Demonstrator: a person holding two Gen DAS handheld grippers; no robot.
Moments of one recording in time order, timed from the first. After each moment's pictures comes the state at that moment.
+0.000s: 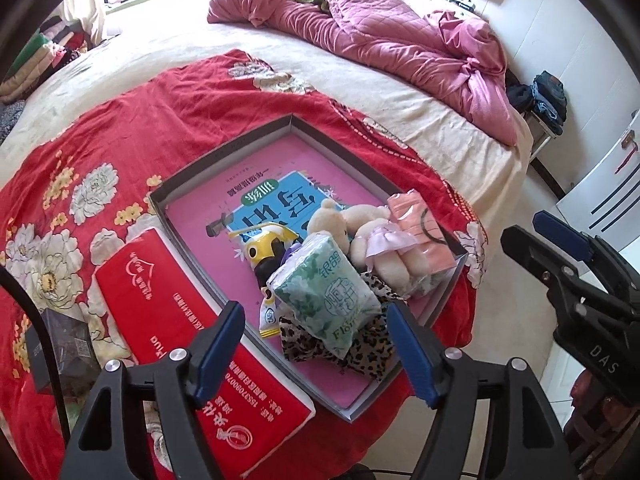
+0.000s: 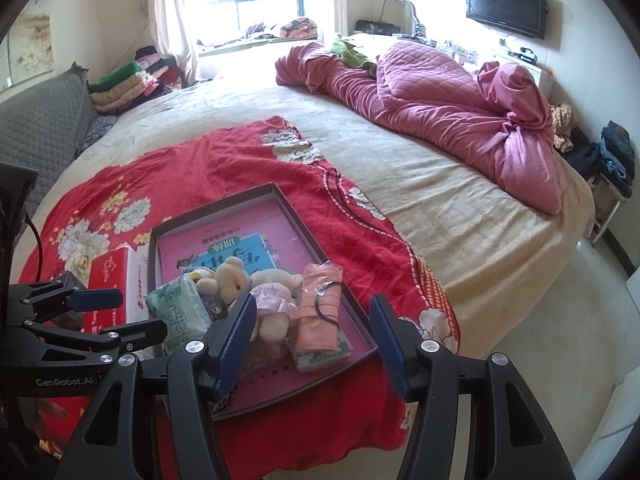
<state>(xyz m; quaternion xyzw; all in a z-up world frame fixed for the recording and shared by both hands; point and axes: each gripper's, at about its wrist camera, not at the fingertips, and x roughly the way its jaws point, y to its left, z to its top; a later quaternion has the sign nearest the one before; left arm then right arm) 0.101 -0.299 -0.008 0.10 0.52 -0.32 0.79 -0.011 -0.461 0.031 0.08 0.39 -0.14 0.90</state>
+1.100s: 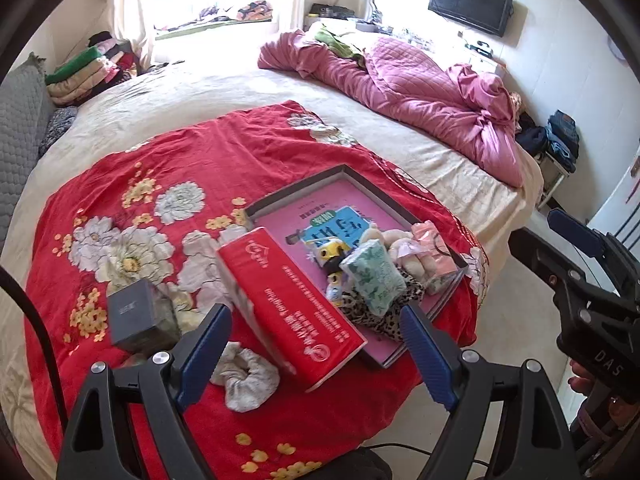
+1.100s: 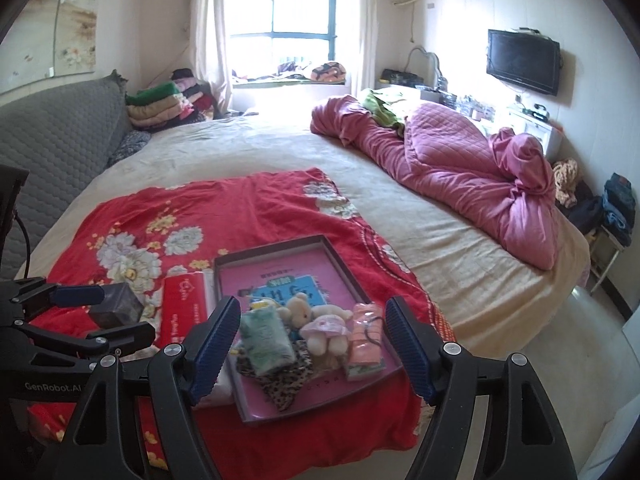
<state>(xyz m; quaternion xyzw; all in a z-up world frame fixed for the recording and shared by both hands) 0.054 -0.198 0.067 0.07 0.45 -0.26 0.85 -0.046 -0.369 0.107 0.02 0.33 -0.11 0.94</state>
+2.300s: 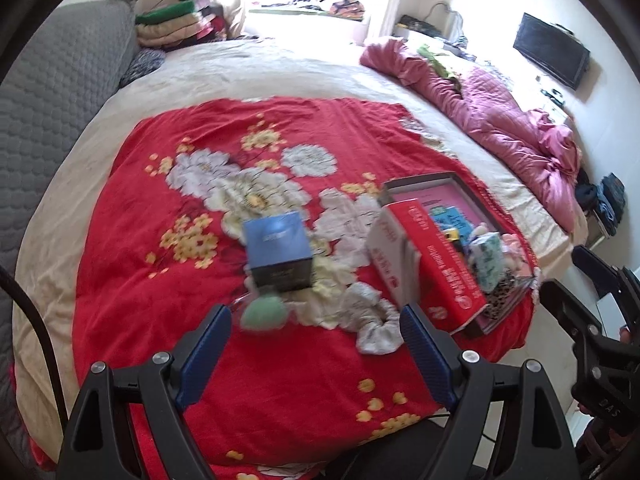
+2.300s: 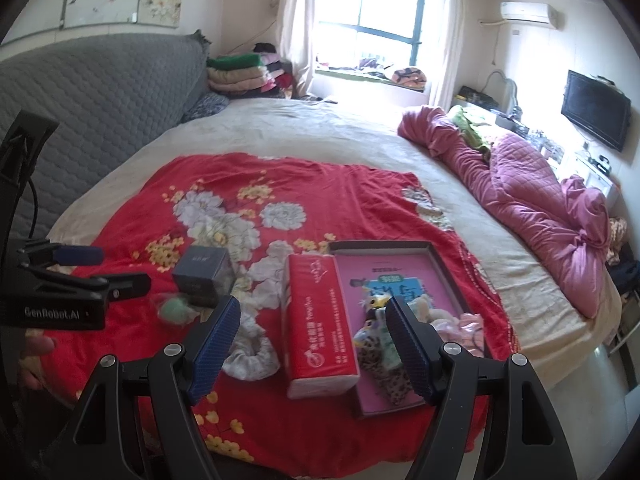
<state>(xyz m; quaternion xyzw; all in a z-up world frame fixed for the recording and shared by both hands) 0.056 -0.026 0.046 -0.01 0.48 -0.15 0.87 -0.028 -0.223 0.087 -0.06 0.35 0.01 0.93</state>
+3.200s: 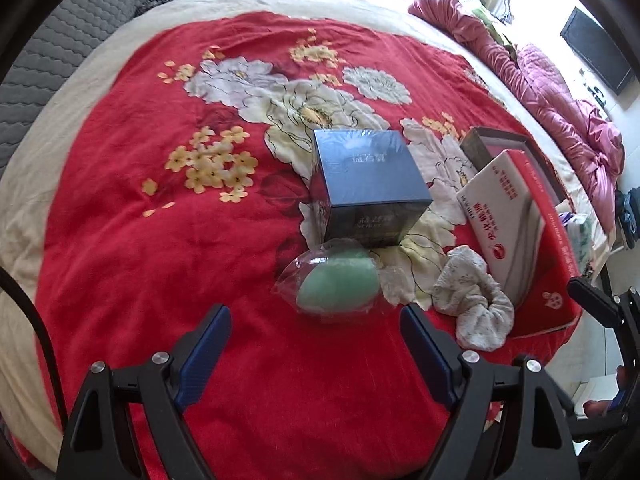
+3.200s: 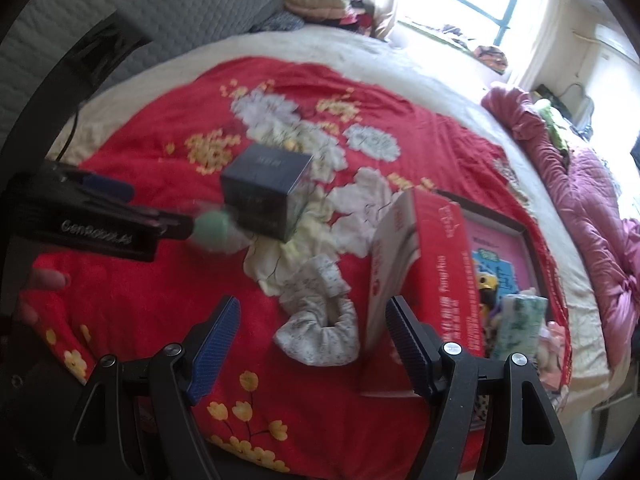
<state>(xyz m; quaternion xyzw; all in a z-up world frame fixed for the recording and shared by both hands) 0.118 0.015 -0.075 -0.03 0.57 -0.12 0.81 0.033 -0.139 -0.036 -0.16 0.46 0.10 0.87</state>
